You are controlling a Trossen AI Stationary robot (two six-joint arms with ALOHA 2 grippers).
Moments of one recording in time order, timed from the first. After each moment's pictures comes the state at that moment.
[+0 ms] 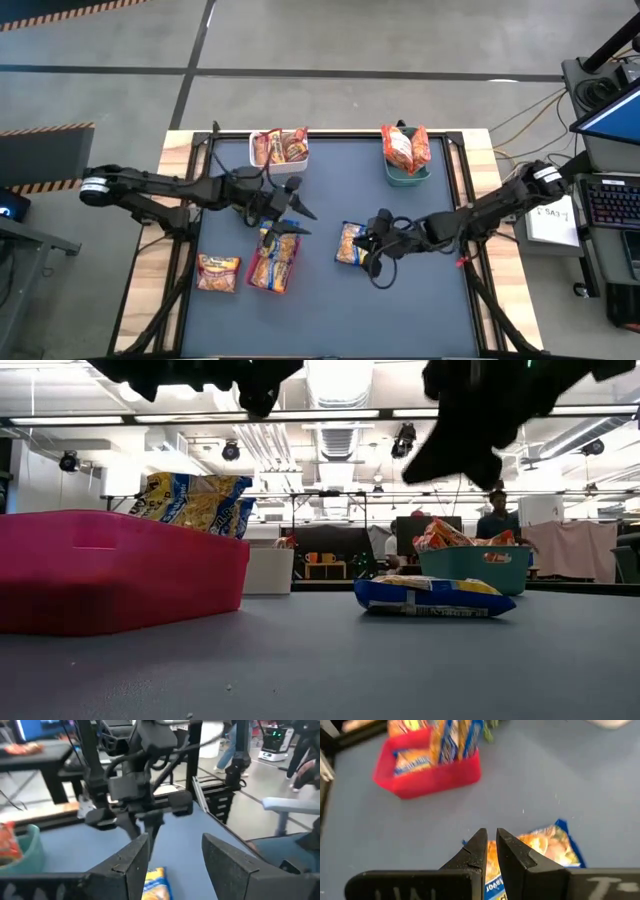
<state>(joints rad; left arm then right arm) 0.04 1.26 0.79 0.29 0.40 0.10 0.34 1.41 0.78 -0.05 0.39 0.62</state>
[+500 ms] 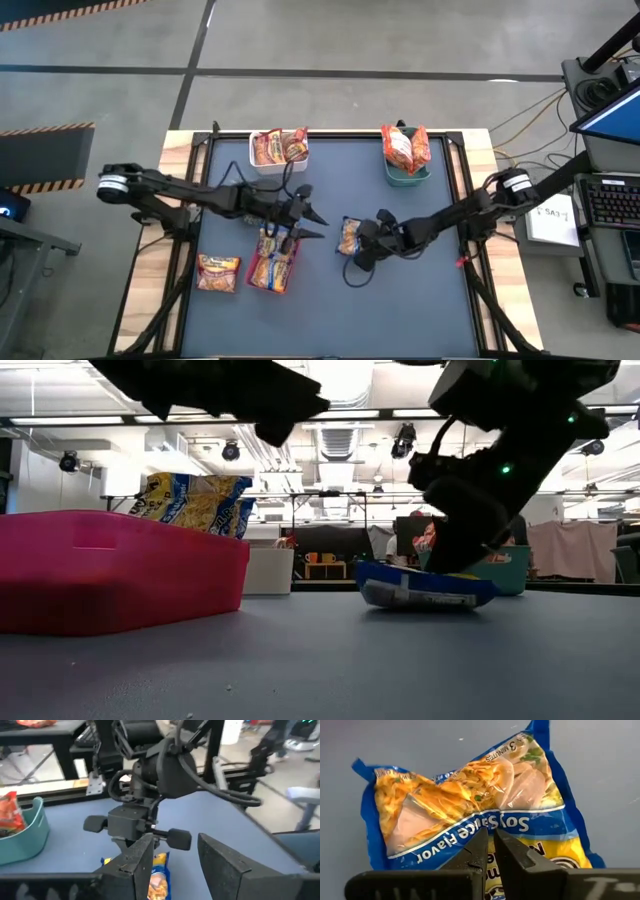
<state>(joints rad) -0.01 1.42 0.79 0.39 0.26 0.07 0.26 1.69 0.78 -0.16 0.43 0.66</state>
